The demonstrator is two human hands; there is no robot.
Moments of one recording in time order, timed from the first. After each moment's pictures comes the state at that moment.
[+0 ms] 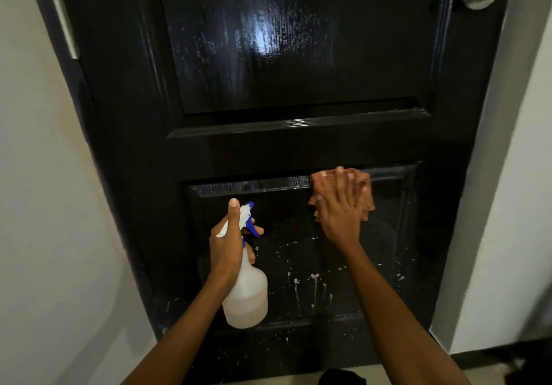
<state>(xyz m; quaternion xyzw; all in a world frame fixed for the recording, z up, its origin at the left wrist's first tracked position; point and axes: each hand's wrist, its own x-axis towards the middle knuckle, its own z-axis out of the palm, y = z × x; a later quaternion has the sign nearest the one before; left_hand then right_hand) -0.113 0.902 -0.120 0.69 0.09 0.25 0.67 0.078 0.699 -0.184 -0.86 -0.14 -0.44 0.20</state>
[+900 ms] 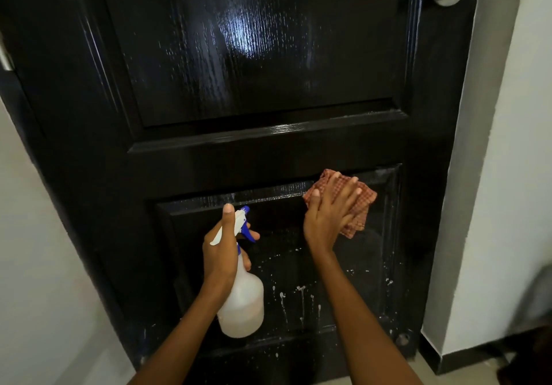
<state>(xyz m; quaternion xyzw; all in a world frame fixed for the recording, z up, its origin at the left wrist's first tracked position) -0.083 0.876 -0.112 0.71 0.05 0.26 0.65 0.082 0.723 -0.170 -0.80 0.03 -0.41 0.45</state>
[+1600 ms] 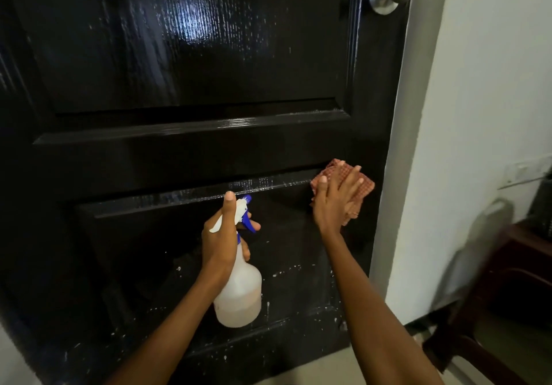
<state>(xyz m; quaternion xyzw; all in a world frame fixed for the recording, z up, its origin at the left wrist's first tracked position) -0.052 0.787 -0.107 0.70 0.02 0.19 0.69 0.108 0.582 -0.163 -0.81 0.05 -0.38 0.43</state>
